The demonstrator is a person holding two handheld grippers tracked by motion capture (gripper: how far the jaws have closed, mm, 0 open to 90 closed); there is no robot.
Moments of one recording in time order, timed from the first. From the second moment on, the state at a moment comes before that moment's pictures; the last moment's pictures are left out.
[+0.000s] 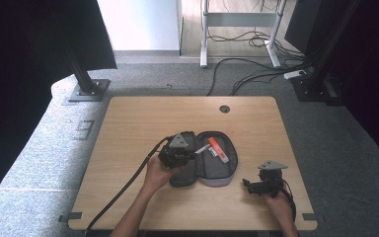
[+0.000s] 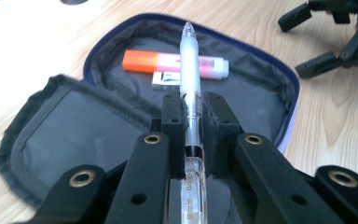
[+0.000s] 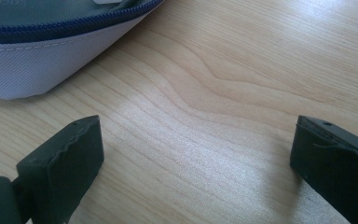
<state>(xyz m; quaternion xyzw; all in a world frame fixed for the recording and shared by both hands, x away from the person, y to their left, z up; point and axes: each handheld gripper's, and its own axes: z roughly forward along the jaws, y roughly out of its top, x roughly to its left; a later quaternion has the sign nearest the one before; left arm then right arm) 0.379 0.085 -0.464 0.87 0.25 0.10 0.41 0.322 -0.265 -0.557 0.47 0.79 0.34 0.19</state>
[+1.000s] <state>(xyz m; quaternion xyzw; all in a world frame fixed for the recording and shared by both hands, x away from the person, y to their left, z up) 0.410 0.024 -0.476 0.88 0.25 0.11 0.40 0.322 -0.265 -0.557 0.46 0.79 0.34 0.19</state>
